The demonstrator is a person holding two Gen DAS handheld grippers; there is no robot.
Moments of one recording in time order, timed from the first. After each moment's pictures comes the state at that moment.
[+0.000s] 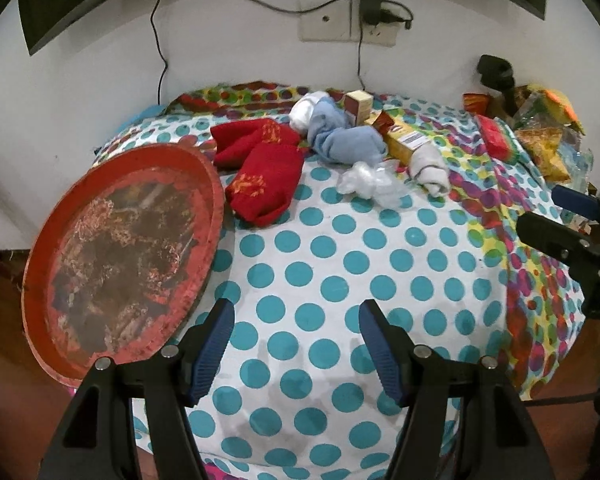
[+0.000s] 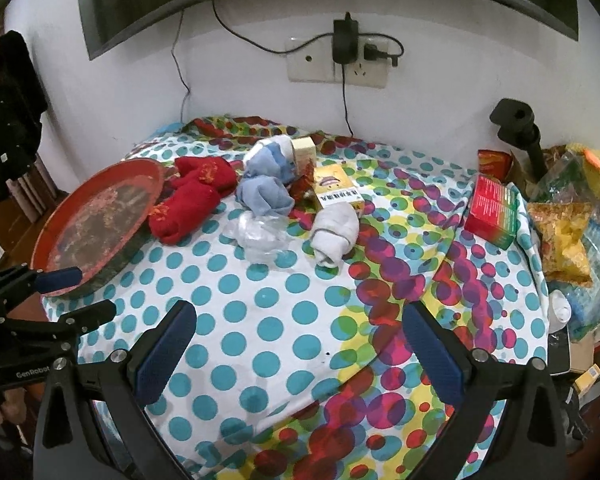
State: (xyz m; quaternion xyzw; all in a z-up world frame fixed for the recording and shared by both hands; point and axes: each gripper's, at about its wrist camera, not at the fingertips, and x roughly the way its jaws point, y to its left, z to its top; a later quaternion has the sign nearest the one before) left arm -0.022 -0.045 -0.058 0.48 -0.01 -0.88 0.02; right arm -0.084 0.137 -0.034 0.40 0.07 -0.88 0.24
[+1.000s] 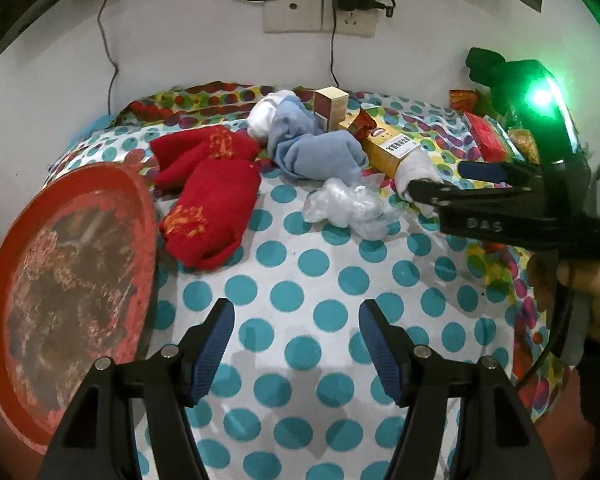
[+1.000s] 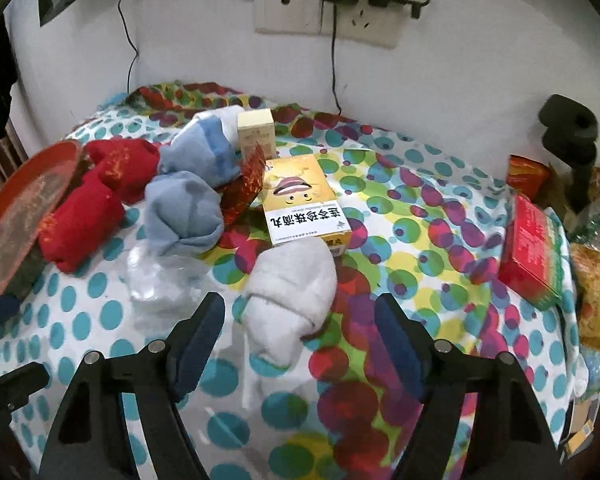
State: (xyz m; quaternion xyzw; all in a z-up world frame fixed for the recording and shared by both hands) left arm -0.081 -0.027 -0.088 0.48 -0.01 -0.88 -0.03; right arm -0.201 0.097 -0.106 0.42 0.12 -0.87 0.21
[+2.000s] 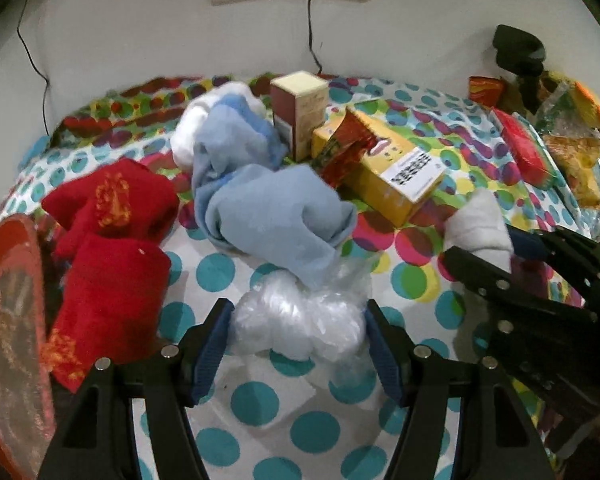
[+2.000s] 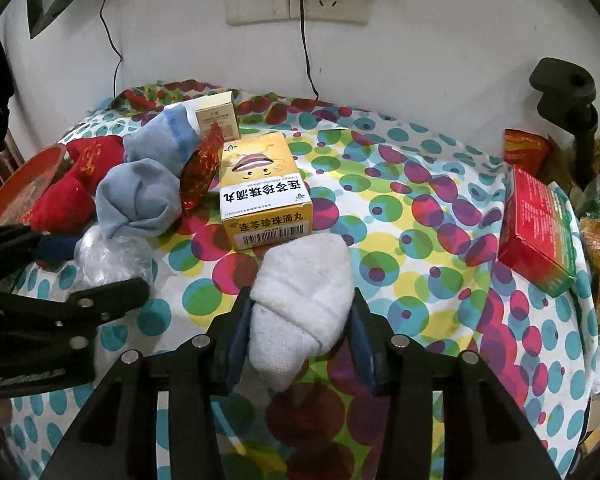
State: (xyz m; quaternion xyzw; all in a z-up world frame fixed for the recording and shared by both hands) left arm -0.193 0.012 -0.134 0.51 -0.01 -0.86 -0.04; right arm -0.213 0.128 -0.124 0.43 0.10 -0.88 0.20
